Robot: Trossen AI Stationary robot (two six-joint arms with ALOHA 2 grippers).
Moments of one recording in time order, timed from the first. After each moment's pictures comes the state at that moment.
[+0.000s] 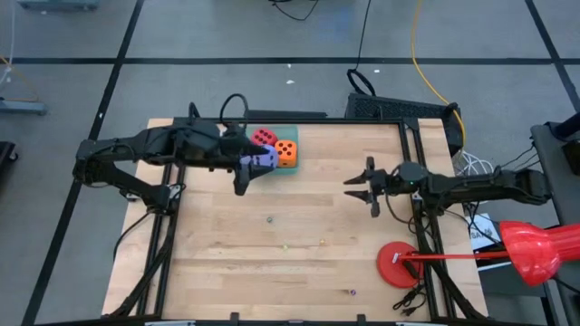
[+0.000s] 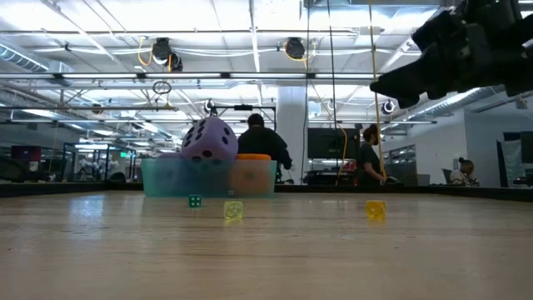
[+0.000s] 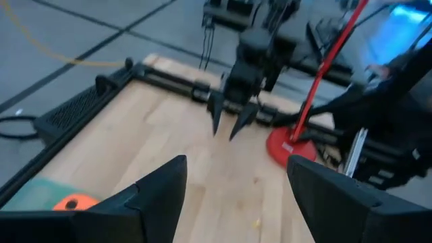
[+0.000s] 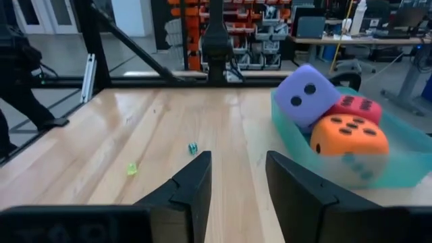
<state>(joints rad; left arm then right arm) -0.03 1.28 1.54 -0.64 -0.13 -0.32 -0.15 0.75 0.16 0.50 -0.19 0.00</state>
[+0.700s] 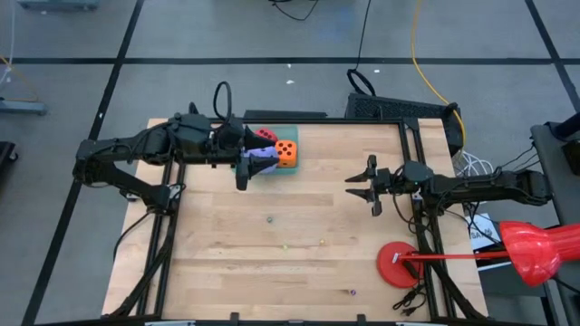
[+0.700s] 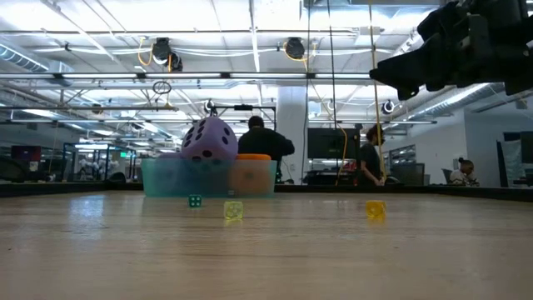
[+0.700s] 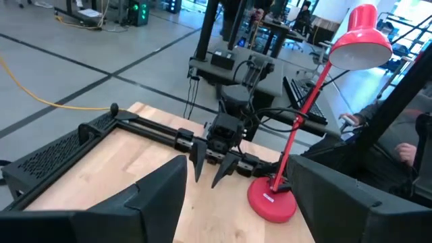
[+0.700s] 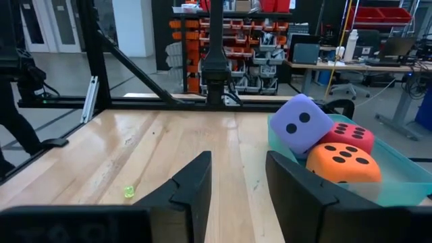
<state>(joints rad) -0.03 1.28 1.54 -0.44 -0.13 -0.32 -0.15 0.72 0.15 0.58 -0.18 -0.01</state>
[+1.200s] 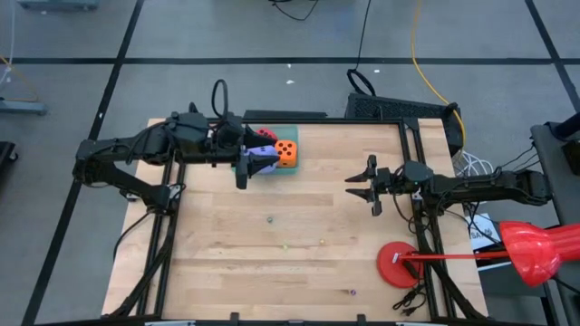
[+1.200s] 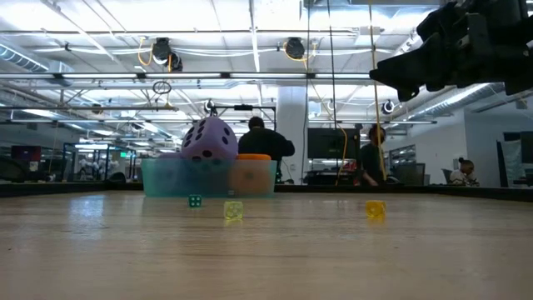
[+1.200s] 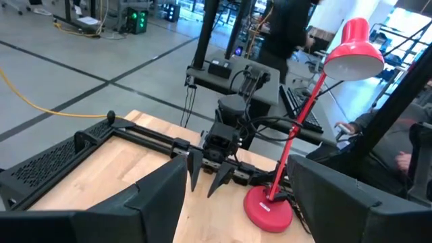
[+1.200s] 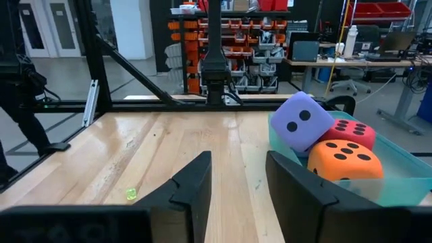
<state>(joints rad) -0.03 1.28 1.54 -0.41 -0.13 -0.32 -0.15 0.72 0.15 0.58 -0.18 0.01</state>
